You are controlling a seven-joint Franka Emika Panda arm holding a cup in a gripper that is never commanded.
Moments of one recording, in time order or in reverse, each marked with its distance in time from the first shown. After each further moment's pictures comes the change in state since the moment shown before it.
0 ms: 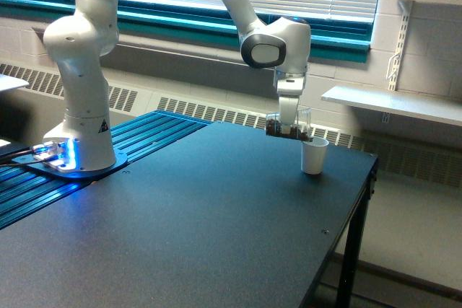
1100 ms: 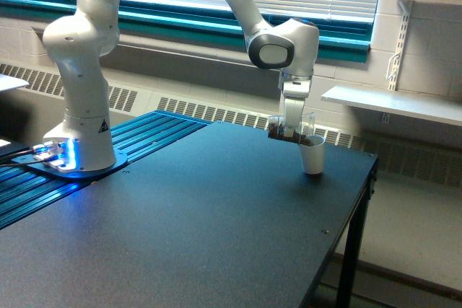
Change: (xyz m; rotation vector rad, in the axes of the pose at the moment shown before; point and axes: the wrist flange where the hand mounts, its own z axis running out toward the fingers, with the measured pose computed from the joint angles) arm 0.016 -0.002 0.004 -0.063 -0.015 -0.024
